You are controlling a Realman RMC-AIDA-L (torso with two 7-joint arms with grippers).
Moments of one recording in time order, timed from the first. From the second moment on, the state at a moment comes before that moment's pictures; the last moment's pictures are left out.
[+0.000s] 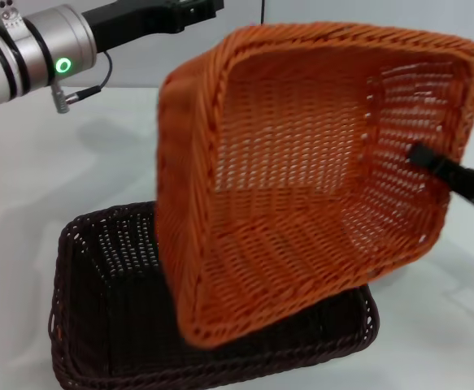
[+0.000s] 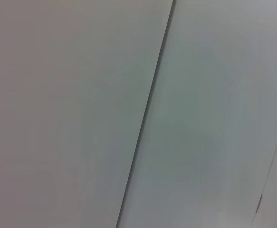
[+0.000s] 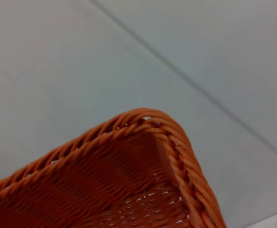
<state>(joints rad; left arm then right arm) -0.75 -2.05 -2.21 -0.70 1.58 -0.92 1.49 0.46 2.07 -0.33 -0.32 -1.77 -1.63 1.58</state>
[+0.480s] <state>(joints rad) -0.78 -2.05 -2.21 -0.66 1.58 -0.87 1.49 0.46 2.07 -0.38 -0.22 -1.77 -1.71 1.50</state>
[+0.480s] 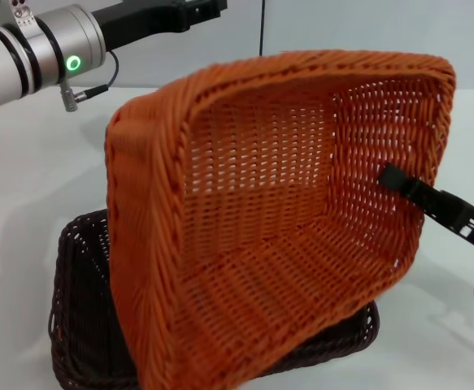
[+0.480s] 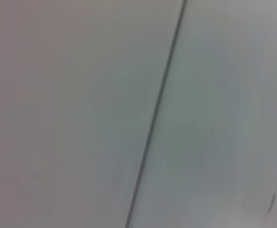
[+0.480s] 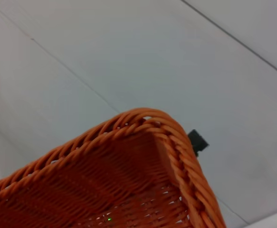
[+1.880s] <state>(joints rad) -0.80 -2.06 -2.21 -0.60 1.58 -0.82 1.52 0.42 2.07 -0.42 -0.14 -1.87 -1.75 1.45</state>
